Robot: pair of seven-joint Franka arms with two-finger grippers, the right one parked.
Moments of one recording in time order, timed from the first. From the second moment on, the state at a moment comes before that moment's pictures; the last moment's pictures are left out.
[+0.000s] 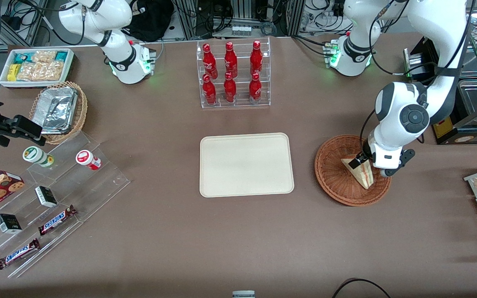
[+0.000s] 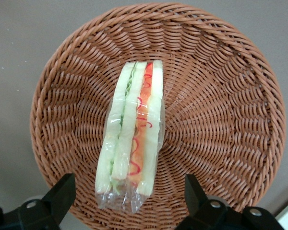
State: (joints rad) arm 0.03 0.19 -0.20 -2.22 0.06 2.34 -0.87
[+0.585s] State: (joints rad) arm 0.03 0.25 -0.20 -2.22 0.06 2.38 -0.87
